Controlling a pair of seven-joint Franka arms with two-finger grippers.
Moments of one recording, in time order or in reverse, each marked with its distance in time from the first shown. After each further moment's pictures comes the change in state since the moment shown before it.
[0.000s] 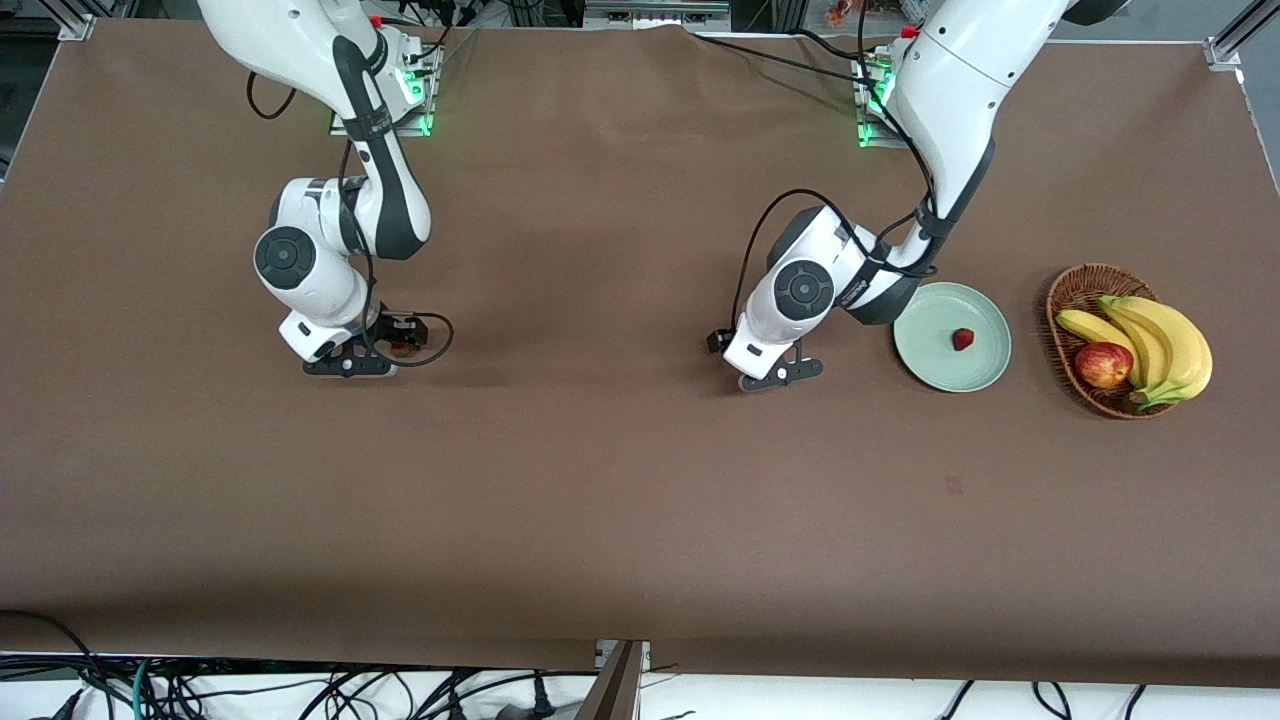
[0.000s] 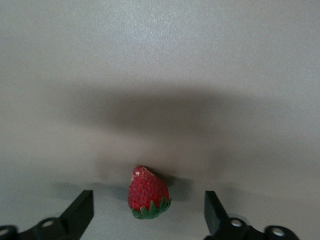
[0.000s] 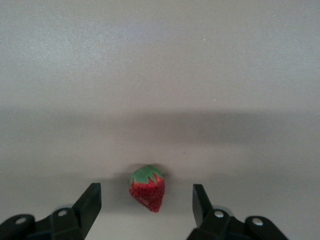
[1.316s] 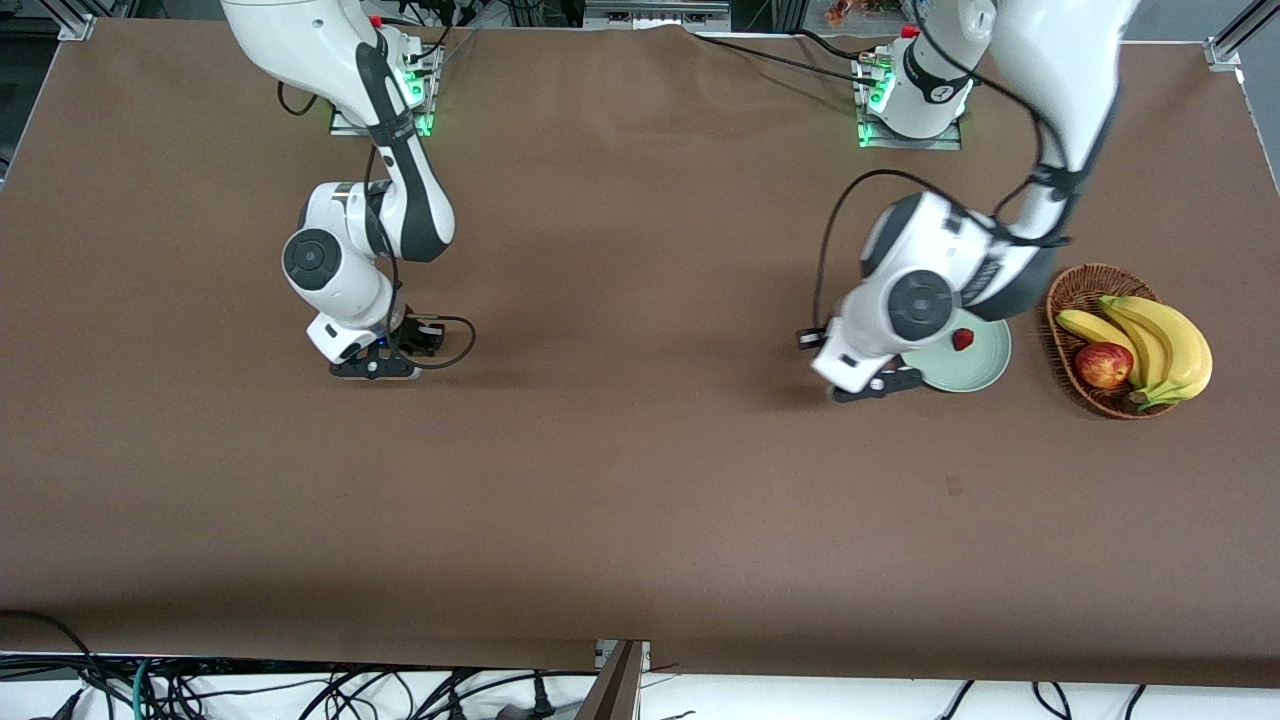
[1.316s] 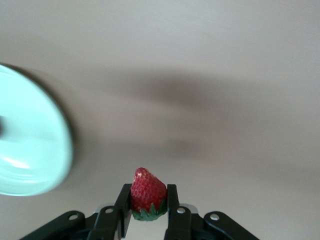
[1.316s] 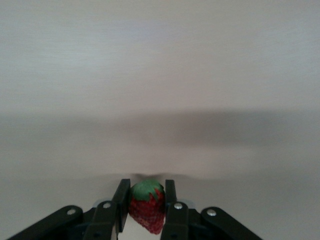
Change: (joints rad) left arm 0.245 -0.216 -0.004 0.037 -0.005 -0.404 0.291; right arm 0.010 0.023 0.082 0.059 0.106 -0.013 0.083
